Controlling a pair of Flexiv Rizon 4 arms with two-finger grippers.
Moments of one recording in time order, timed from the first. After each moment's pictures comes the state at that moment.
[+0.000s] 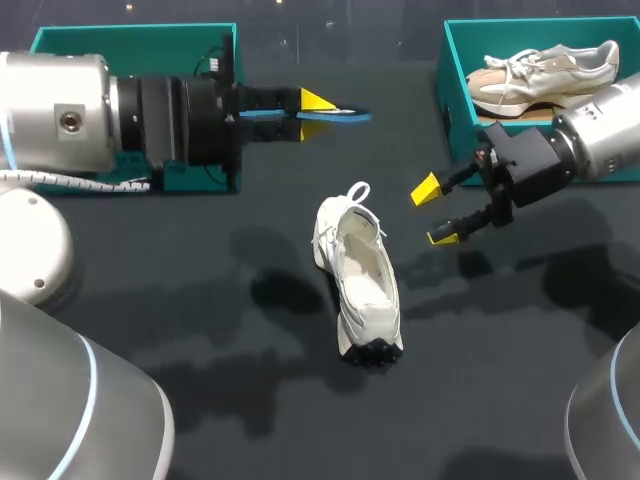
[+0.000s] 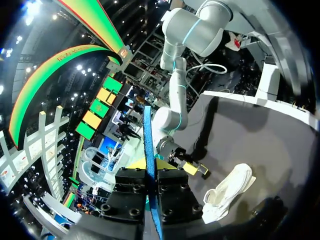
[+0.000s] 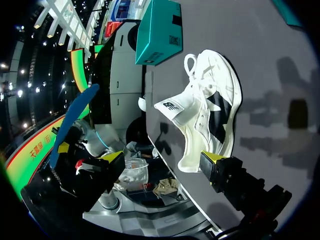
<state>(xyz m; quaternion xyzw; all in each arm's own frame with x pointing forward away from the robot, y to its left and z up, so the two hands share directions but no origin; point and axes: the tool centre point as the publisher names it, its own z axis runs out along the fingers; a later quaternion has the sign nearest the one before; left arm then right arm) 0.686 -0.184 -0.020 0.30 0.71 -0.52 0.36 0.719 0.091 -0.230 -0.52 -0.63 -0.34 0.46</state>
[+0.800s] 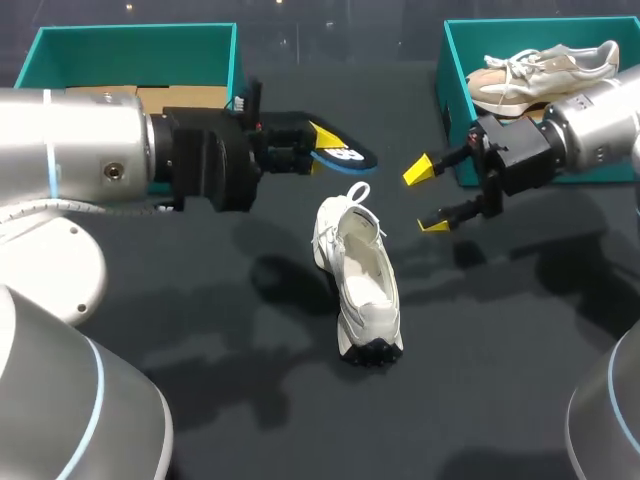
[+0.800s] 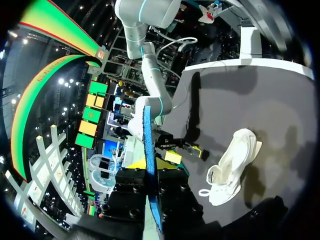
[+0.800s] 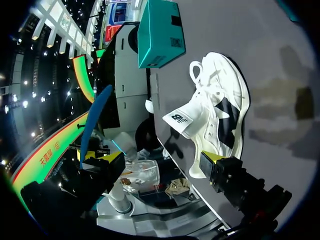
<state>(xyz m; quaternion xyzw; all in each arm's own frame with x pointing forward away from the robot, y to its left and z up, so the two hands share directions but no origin) 0.703 -0.194 -0.080 0.39 0.70 -0.43 0.43 0.741 0.102 -0.218 -0.53 -0.60 -0.34 0.50</state>
